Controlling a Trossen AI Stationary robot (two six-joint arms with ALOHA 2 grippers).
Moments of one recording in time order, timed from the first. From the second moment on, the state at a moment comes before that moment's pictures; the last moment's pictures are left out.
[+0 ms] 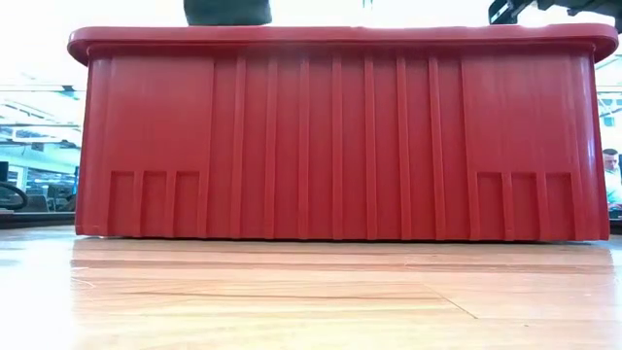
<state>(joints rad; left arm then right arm) 0.00 1.60 2.13 -1.53 0.08 0.03 -0.08 0.40 0.45 0.08 -0.26 0.16</state>
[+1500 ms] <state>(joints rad) 0.48 1.91 1.74 -1.55 0.55 0.62 -0.08 0.41 0.45 0.08 0.05 0.12</state>
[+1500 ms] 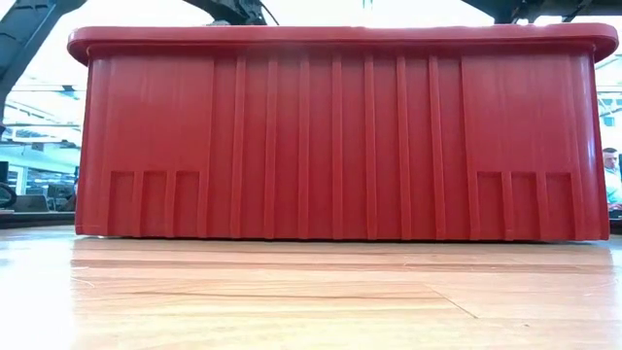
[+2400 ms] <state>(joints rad) 0.48 1.99 1.74 -1.35 0.59 0.56 -0.08 0.41 0.45 0.08 0.05 0.12</state>
